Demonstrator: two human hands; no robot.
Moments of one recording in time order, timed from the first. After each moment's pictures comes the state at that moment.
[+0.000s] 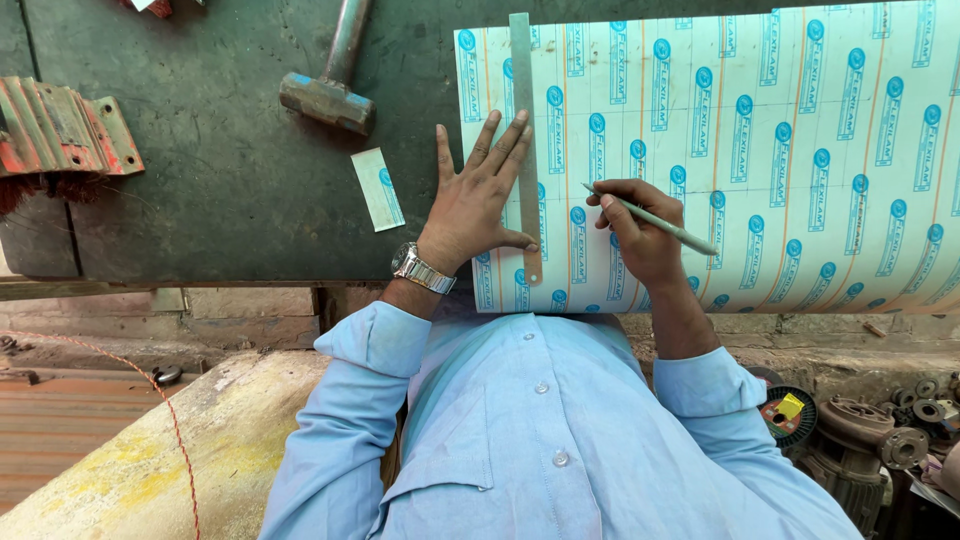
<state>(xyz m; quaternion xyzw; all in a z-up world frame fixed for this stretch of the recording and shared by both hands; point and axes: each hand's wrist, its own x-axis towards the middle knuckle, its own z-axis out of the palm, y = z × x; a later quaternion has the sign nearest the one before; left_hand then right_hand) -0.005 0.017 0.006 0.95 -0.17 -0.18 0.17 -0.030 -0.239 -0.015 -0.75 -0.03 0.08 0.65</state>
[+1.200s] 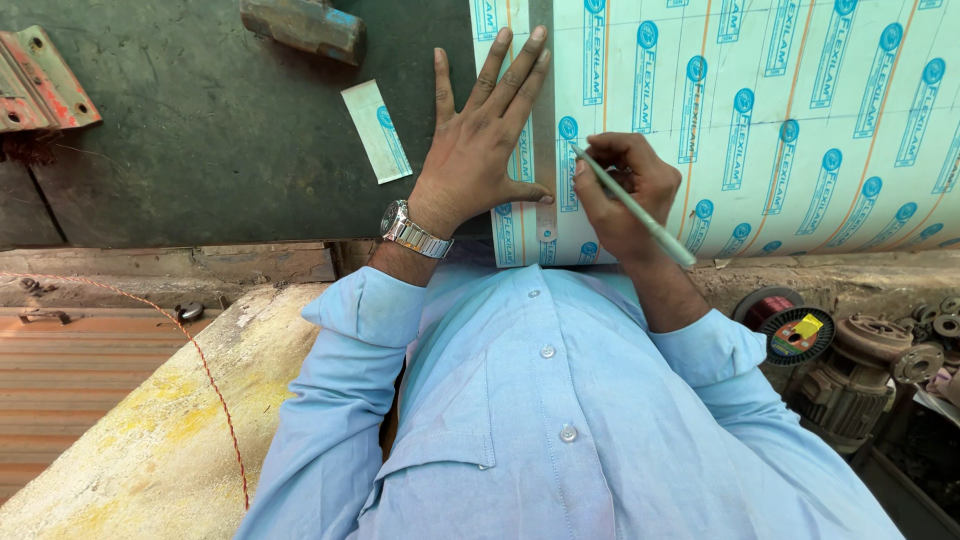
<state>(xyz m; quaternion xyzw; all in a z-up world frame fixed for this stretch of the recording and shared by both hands) -0.009 0.039 -0.011 0.94 -0.20 -0.16 0.21 -0.057 -0.173 -0.006 -0.84 -0.05 -0.01 0.54</state>
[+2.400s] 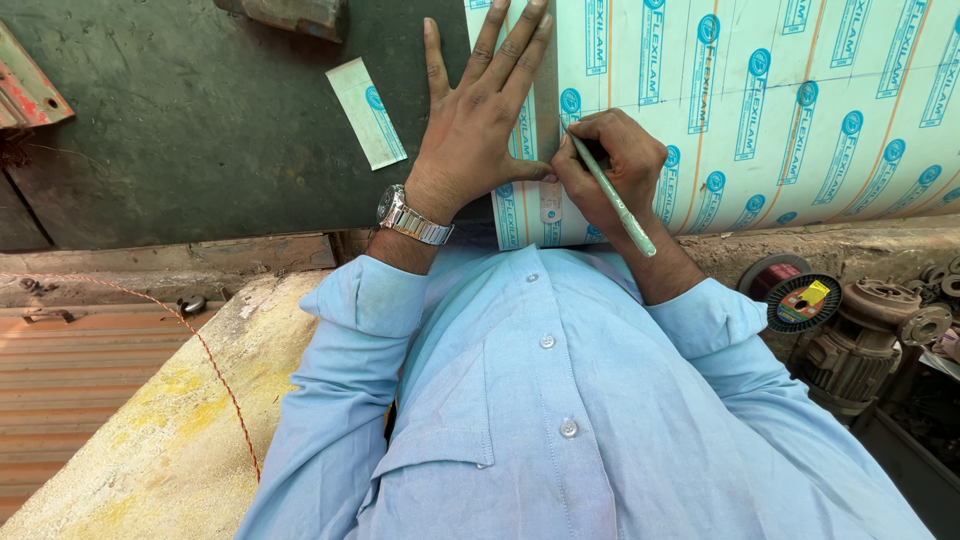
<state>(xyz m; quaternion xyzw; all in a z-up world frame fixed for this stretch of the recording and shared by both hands) -0.012 0.039 -0.030 0.95 -0.21 -0.12 0.21 -0.054 -0.159 -0.025 -0.88 -0.12 -0.07 0.46</state>
